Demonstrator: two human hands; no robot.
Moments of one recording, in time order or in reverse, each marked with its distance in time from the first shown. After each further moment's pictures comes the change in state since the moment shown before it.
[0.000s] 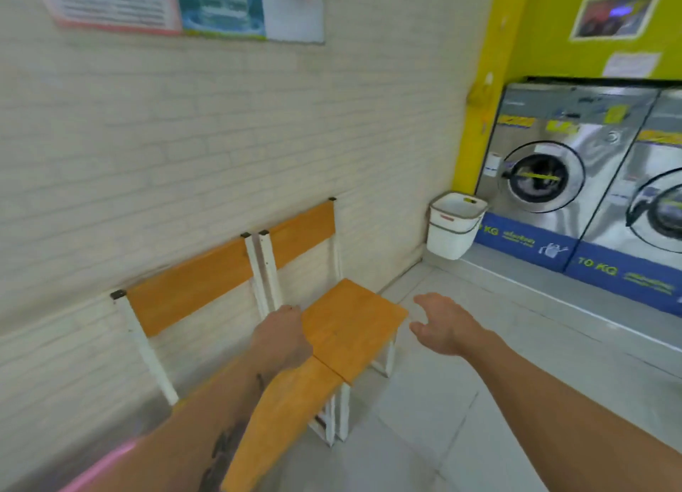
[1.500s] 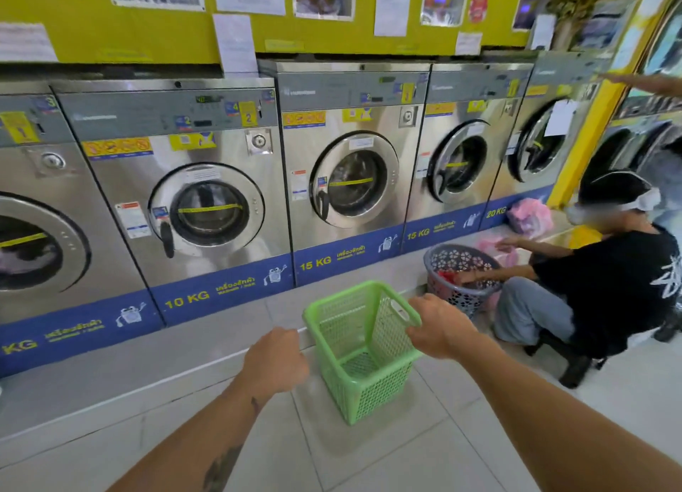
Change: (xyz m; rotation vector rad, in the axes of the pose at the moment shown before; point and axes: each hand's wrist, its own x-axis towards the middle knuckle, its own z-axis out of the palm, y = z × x) left_hand 0.263 1.165 0.320 0.135 -0.287 1.132; right_hand -0.145 0.978 -0.340 0.035 0.354 1.142
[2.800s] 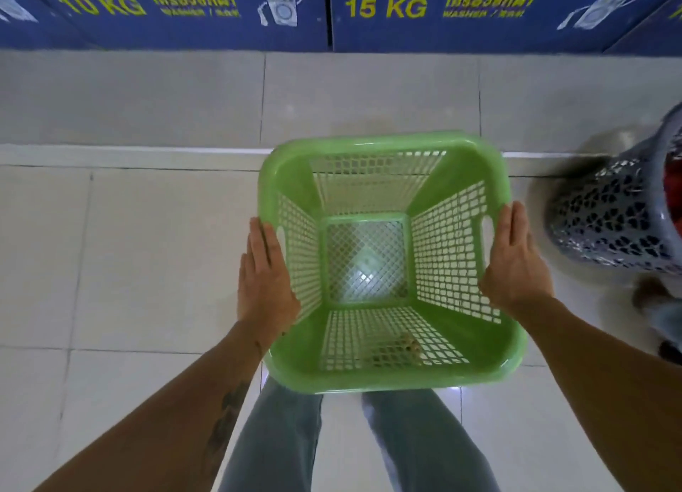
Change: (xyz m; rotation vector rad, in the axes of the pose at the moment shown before) left_hand 0.399 -0.007 0.426 -0.119 -0.129 -0.530; right_hand 0.555 0.280 0.372 -0.215 -0.405 -0.126
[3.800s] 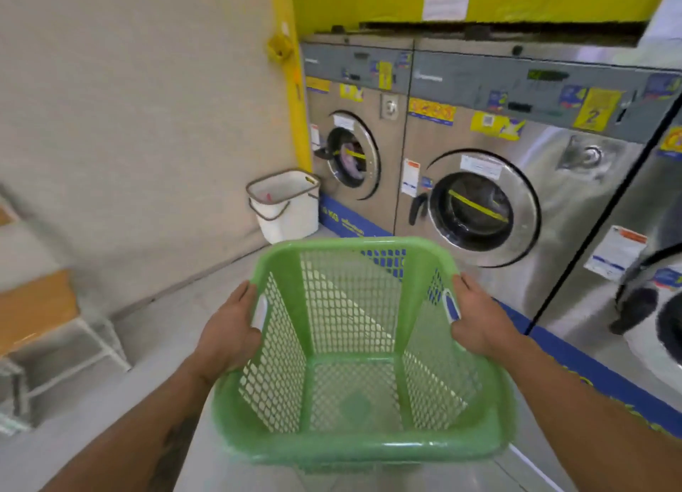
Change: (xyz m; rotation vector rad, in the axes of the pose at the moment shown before) left_hand -0.372 -0.123 -0.368 -0.198 0.622 -0.625; right_hand -0.217 -0.321 -0.370 -0.032 0.145 -1.013
